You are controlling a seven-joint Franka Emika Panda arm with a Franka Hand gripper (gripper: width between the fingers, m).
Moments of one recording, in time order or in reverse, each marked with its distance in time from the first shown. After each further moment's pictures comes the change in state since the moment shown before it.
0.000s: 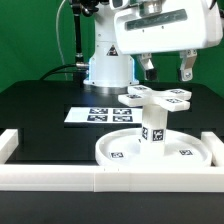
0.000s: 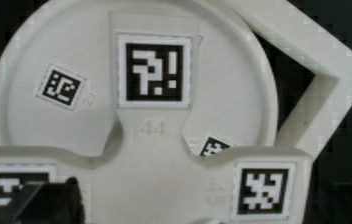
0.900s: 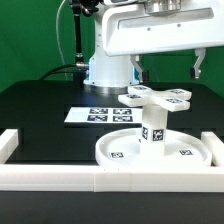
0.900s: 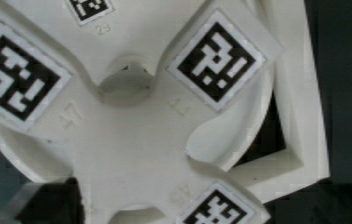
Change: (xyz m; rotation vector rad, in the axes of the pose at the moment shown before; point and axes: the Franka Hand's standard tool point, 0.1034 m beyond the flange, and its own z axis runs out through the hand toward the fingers) arm 0.000 -0.003 0.001 -0.045 0.021 -0.711
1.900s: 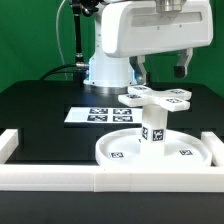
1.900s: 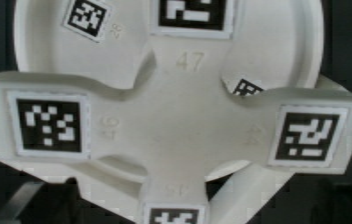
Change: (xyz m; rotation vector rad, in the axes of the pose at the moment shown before) arm 0.002 0.009 -0.001 -0.039 -0.036 -0.929
